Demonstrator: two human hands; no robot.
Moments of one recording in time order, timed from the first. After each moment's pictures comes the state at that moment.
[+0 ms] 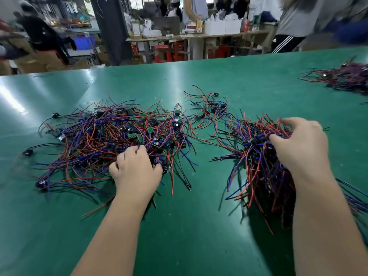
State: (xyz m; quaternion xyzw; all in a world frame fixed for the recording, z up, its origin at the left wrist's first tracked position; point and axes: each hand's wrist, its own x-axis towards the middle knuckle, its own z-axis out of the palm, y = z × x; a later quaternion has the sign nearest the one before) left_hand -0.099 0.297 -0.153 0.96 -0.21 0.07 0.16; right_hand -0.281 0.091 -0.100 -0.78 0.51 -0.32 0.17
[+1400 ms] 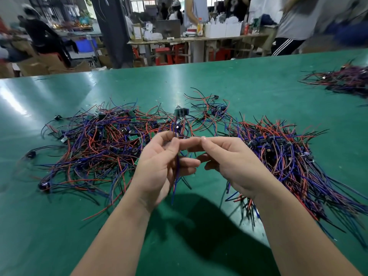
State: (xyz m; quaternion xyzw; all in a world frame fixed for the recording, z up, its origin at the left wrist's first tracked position) left_hand -0.142 0.284 -0.109 0.46 -0.26 -0.33 0.78; right_hand -0.237 0.167 -0.104 -0.69 0.14 -0.19 0.68
